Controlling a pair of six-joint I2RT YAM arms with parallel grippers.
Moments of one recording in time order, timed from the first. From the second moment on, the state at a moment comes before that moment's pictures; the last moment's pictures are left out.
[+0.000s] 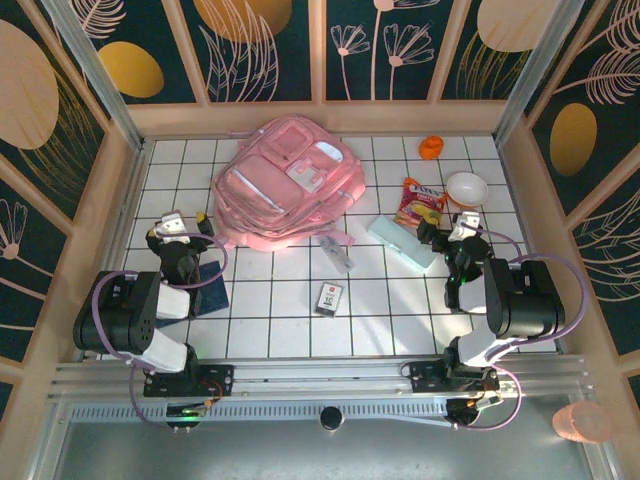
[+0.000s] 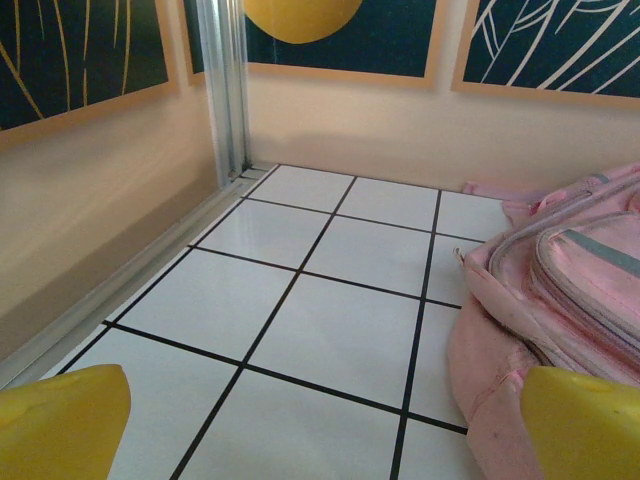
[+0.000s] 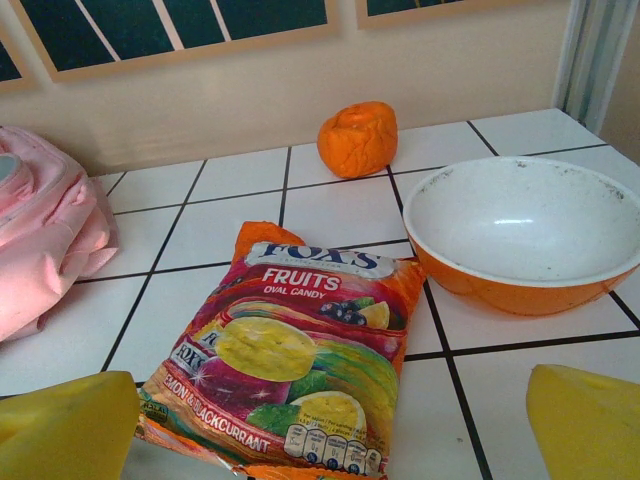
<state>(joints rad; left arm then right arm) -0.03 1.52 0.20 1.21 -0.32 -0.10 -0.05 1.56 0.21 1.19 -0.09 0.11</state>
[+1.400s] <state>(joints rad) -0.03 1.29 0.76 0.38 -0.11 -0.22 -0.05 1.15 0.81 0.21 -0.24 0.38</state>
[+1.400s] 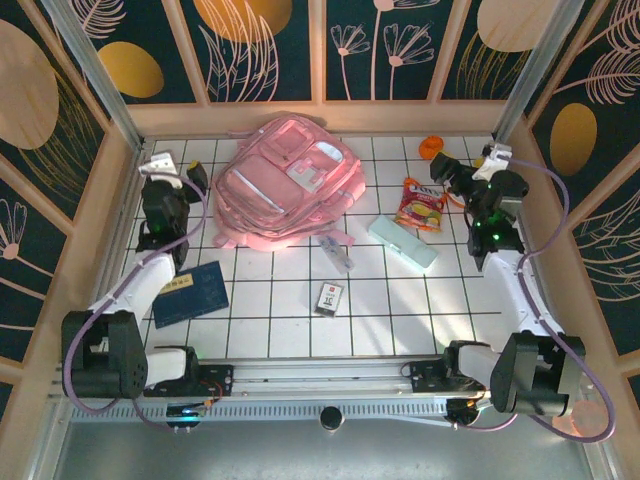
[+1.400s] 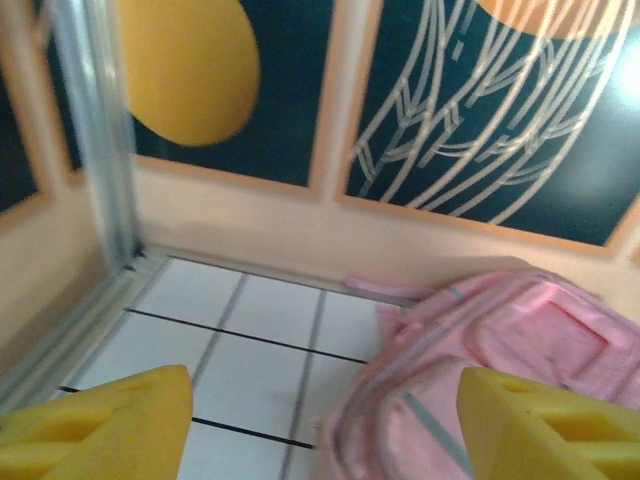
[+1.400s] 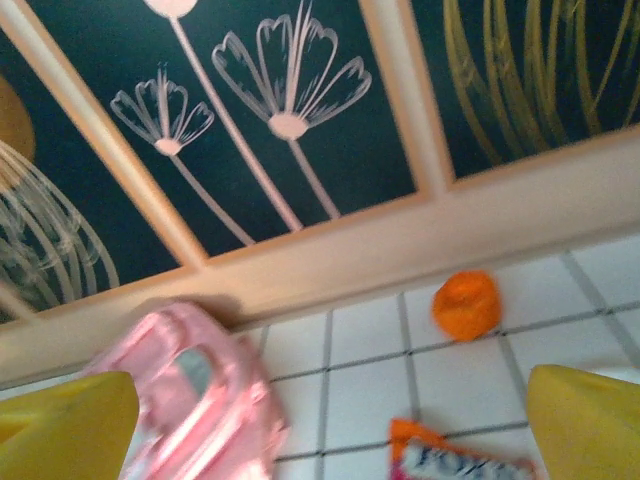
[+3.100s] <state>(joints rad) -0.50 1.26 0.69 -0.01 0.29 0.10 0.47 1.32 0.72 0.09 -0.17 0.98</state>
